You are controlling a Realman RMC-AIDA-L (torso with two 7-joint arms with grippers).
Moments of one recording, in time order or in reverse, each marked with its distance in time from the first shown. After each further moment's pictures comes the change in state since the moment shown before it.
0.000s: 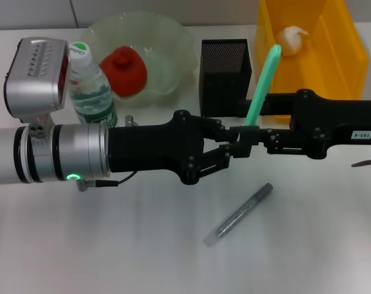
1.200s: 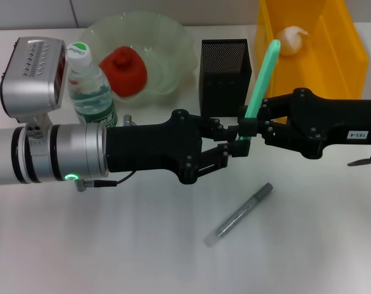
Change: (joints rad) left arm -0.001 0.005 0.005 -0.008 -0.019 0.012 0.003; right arm 0.003 0.006 0.002 -0.001 0.002 0.005 -0.023
